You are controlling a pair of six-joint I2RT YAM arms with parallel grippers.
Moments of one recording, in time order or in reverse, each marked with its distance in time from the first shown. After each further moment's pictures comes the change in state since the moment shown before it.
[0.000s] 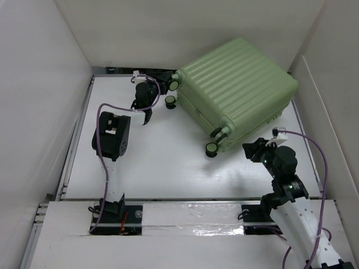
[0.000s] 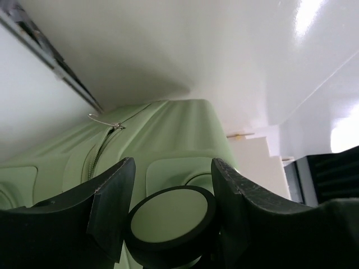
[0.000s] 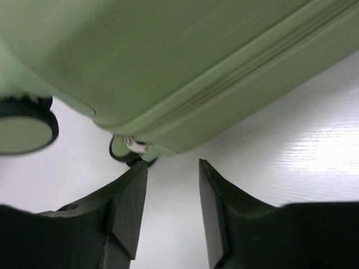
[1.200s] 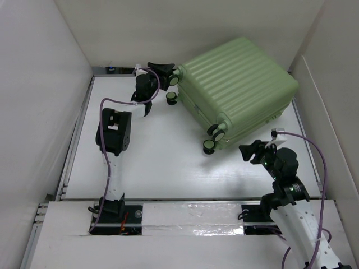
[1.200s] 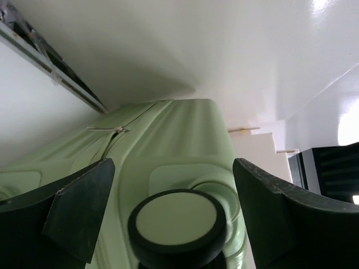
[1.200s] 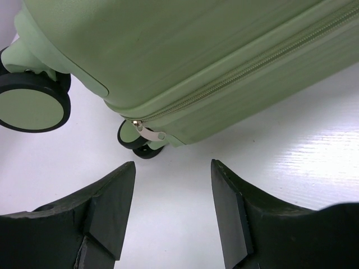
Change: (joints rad) left arm 0.019 0.069 0.161 -0.121 0.082 0.024; right arm 0.000 -0.032 0.000 -0.019 -0.054 -0.018
